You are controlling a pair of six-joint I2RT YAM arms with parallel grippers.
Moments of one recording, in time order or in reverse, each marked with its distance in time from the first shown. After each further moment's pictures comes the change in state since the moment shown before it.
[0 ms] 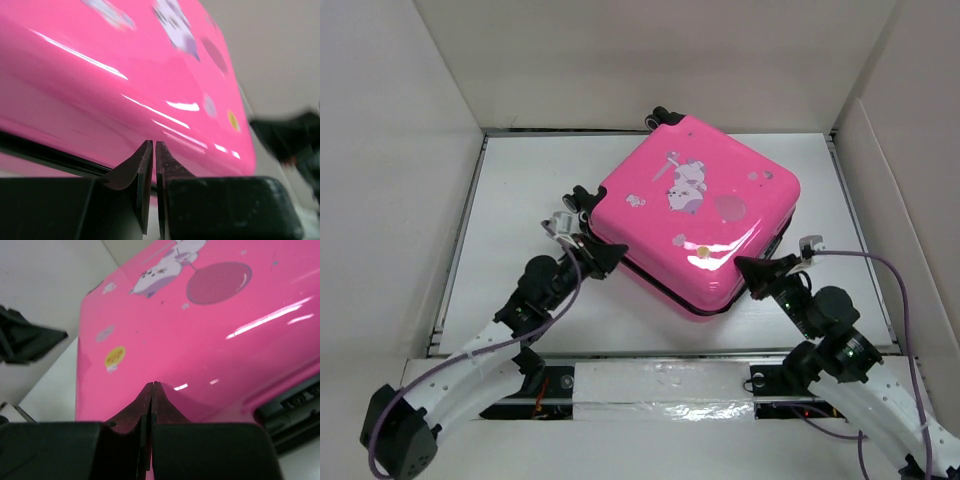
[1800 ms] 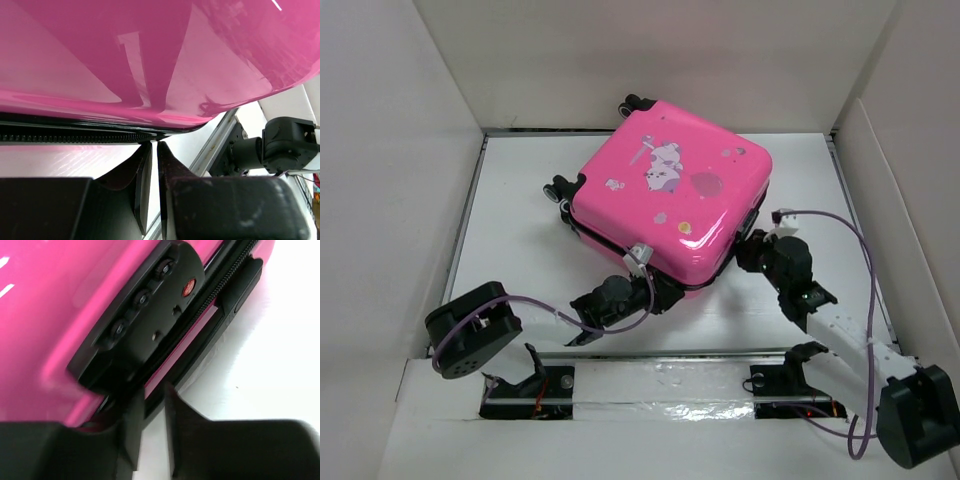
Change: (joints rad) left arm -0.451 0.711 -0.006 0.531 -0.104 0.000; right arm -0.321 0.720 0.016 0.322 -0.071 -0.002
